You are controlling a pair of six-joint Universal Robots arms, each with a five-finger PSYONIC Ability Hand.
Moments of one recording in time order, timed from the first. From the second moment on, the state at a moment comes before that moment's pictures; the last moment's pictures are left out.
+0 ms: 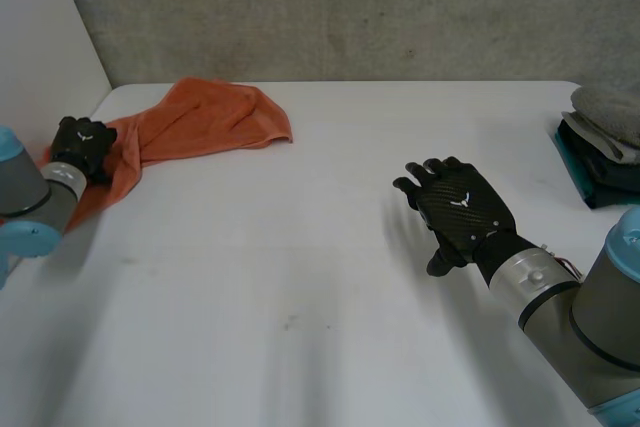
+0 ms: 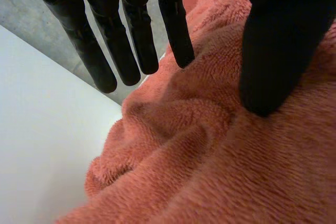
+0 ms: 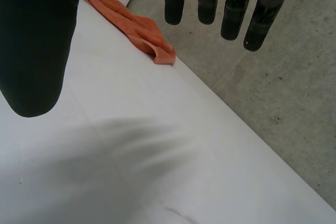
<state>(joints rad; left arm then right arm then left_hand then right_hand) 4.79 -2.77 -0.67 3.35 -1.31 3.80 1.92 -1.28 1.92 -0.49 1.22 2.71 0.77 0.77 0.76 0.76 0.57 0.21 0.23 0.22 0.24 0.06</state>
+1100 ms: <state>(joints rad) 4.33 -2.18 -1.22 3.41 -1.45 3.54 1.75 -1.28 1.87 -0.50 1.27 2.71 0.23 0.23 0.24 0.23 0.05 0.21 0.23 0.22 0.24 0.06</state>
